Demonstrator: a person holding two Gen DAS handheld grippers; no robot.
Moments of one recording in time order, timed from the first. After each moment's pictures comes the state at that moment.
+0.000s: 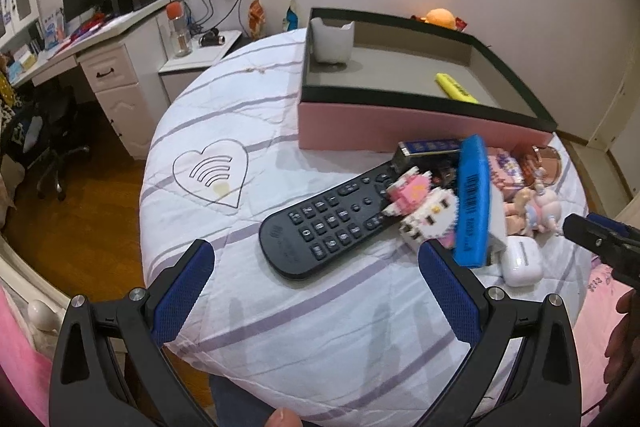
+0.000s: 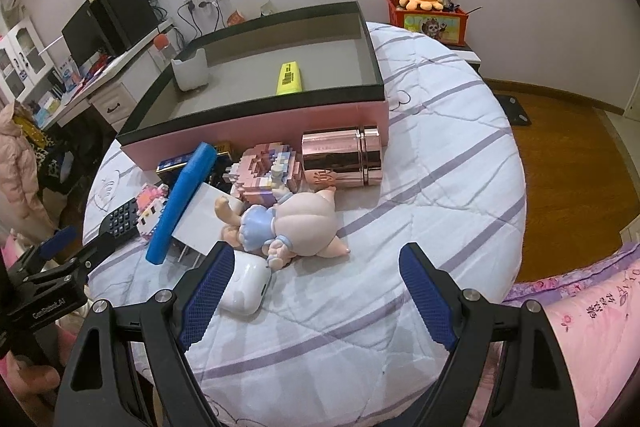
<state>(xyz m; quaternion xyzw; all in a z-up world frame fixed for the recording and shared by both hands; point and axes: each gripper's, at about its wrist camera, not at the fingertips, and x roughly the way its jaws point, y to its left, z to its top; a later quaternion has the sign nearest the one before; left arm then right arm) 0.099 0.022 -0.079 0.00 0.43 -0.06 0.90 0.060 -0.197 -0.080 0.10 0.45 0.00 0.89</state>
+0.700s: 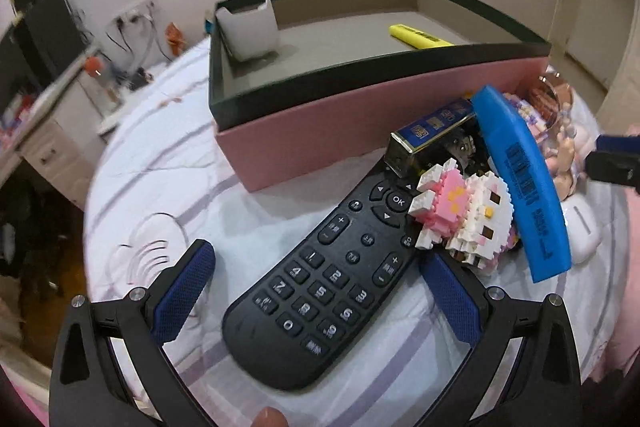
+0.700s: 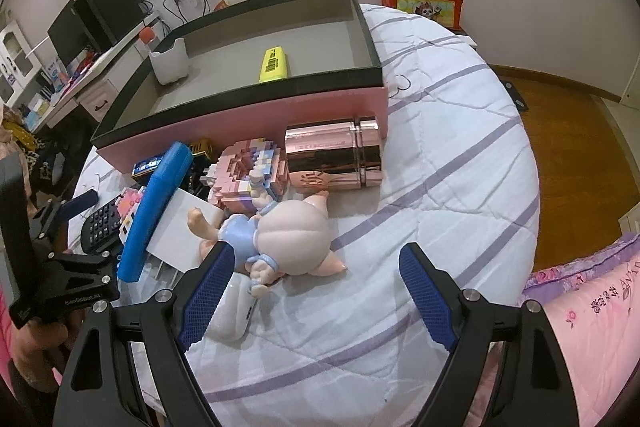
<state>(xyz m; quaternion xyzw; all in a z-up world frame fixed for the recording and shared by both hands) 0.162 0.003 -0.113 0.13 0.43 -0.20 0.87 0.085 -0.201 -0.096 0.10 0.47 -0.01 0.88</state>
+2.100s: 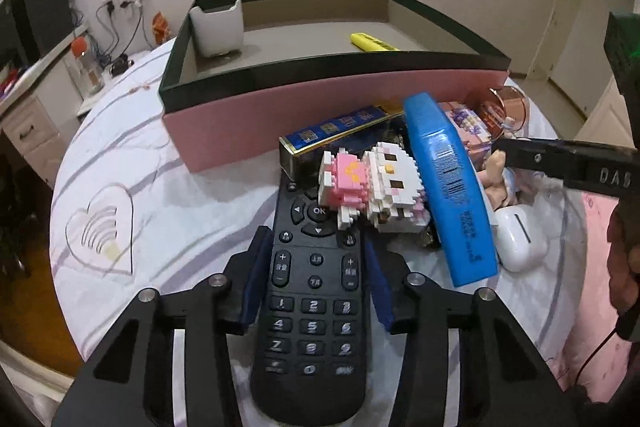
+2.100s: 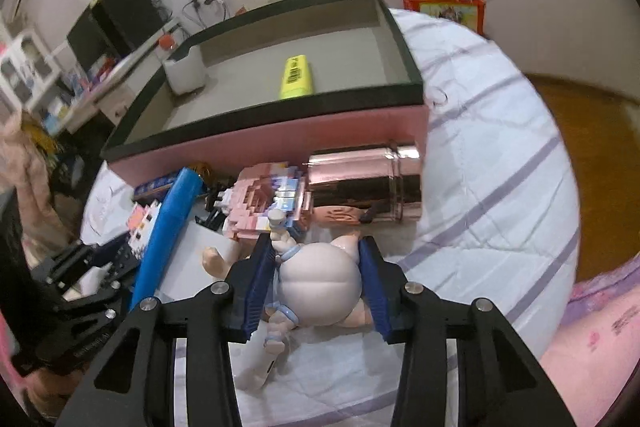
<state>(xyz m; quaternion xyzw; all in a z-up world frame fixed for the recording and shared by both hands) 0.129 -0.016 -0.106 0.07 0.43 -0.22 0.87 0.101 -0.195 -0.101 0.10 0.45 0.03 0.88</state>
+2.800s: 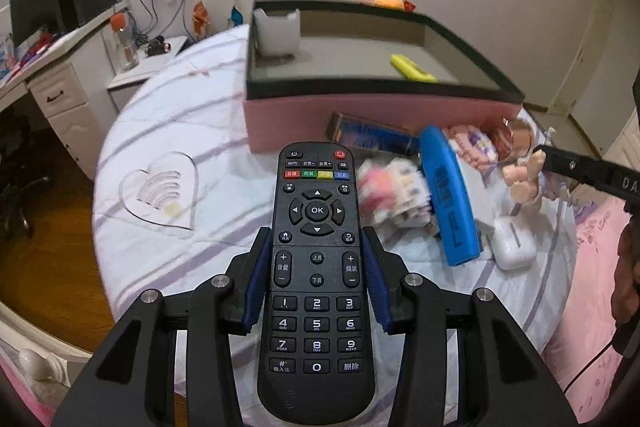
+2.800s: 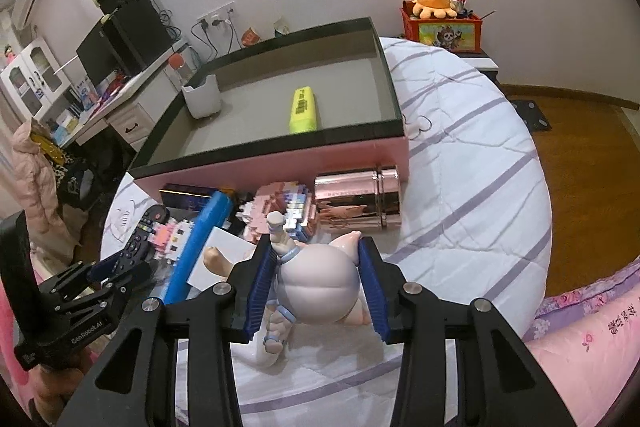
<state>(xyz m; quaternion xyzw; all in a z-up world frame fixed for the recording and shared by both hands) 0.113 0.018 -0.080 0.03 0.43 -0.16 0.89 0.079 -0.203 -0.072 0.13 0.42 0.04 0.90</state>
